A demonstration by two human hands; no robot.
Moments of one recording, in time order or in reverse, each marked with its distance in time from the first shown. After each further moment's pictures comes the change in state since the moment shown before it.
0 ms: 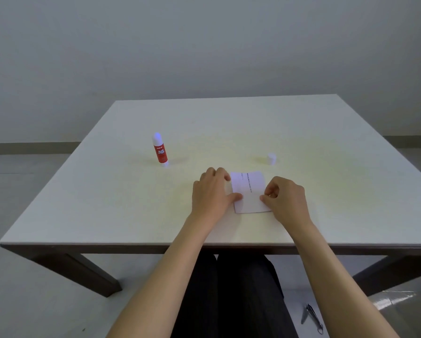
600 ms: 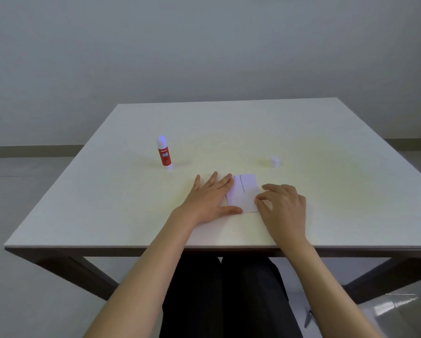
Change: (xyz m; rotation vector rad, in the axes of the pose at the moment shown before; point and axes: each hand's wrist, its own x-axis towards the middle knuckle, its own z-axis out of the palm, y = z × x) left_hand 0.009 -0.037 -0.012 0.267 -0.478 0.269; right_hand -0.021 0.000 0.022 -0.328 0.146 -0.176
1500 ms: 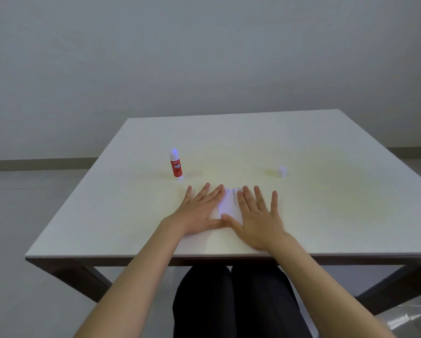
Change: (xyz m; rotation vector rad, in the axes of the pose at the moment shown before) left_hand -0.024 -0.042 -0.004 0.051 -0.046 0.023; right_hand 0.004 -0.040 0.033 -0.308 -0.459 -0.195
